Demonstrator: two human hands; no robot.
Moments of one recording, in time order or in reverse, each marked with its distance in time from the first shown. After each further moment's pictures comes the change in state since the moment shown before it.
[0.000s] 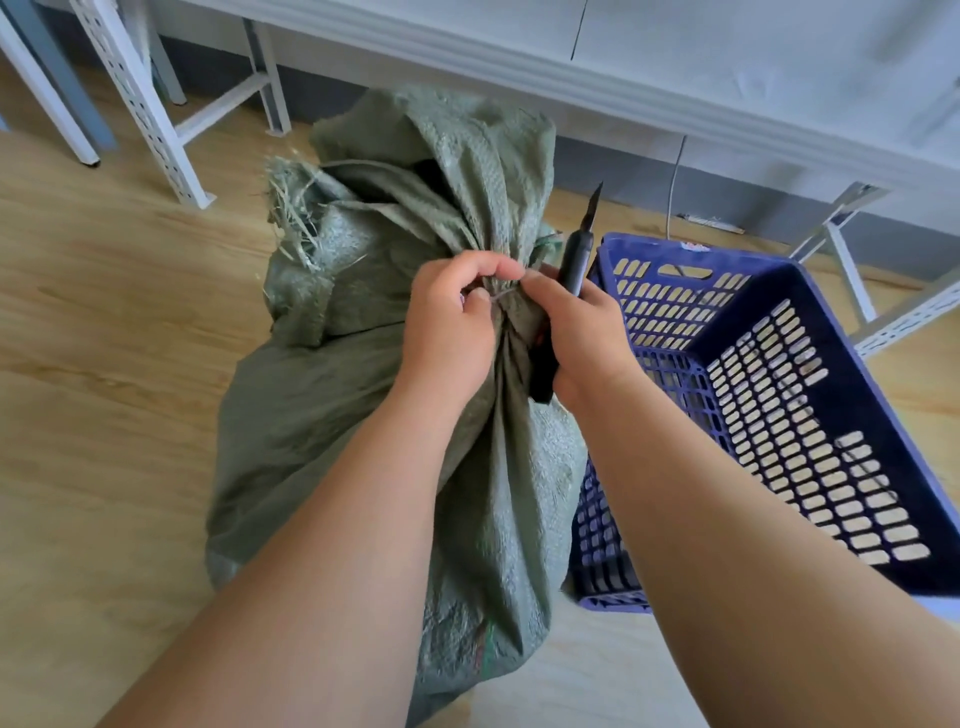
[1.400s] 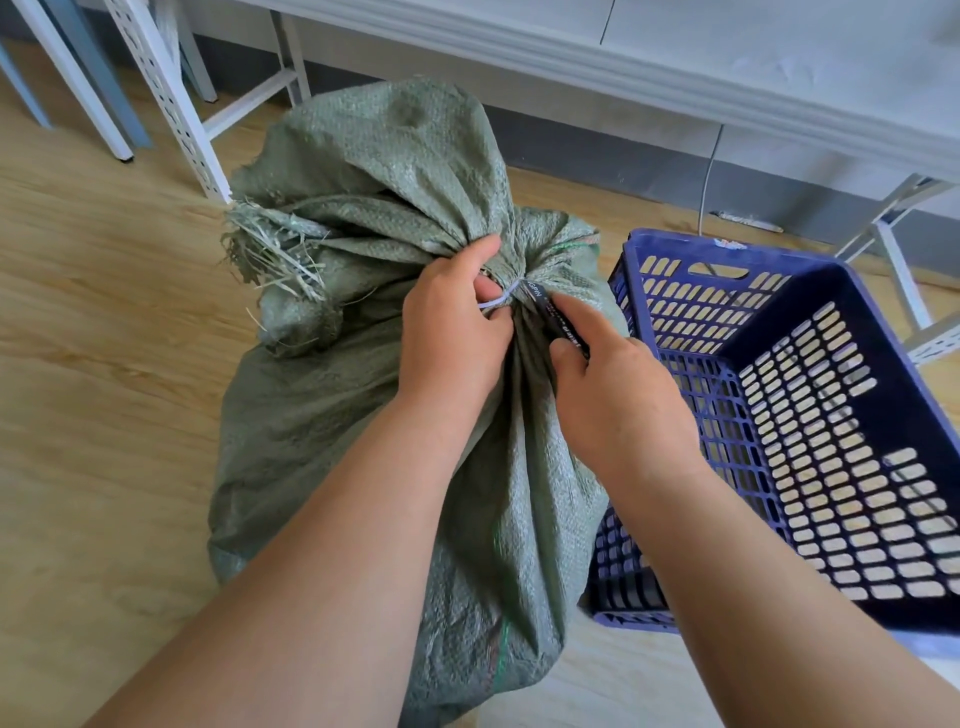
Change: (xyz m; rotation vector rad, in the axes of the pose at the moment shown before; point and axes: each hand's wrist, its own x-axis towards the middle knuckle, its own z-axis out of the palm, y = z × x) left_hand 0.007 -0.008 0.002 0.366 0.113 0.093; right_hand -0.058 -0.005 -0.022 -1.256 0.015 -0.200
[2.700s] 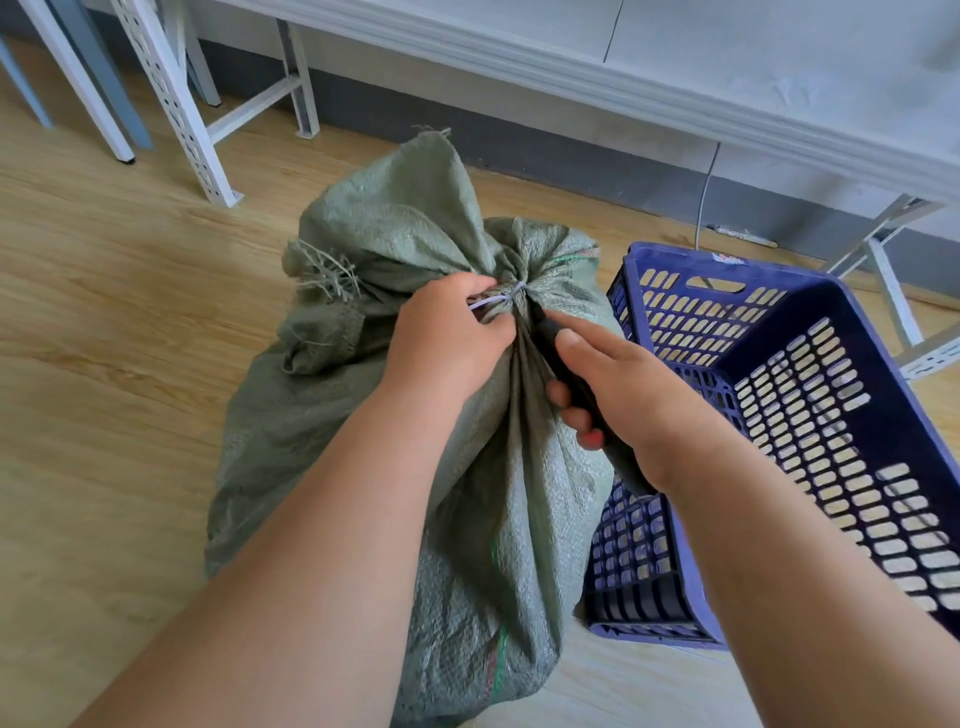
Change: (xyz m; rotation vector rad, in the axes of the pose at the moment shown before) left_hand 0.007 -0.001 -0.013 0.023 -0.189 -0.156; right_hand 0.022 0.008 -0.006 0.843 -0.367 0.074
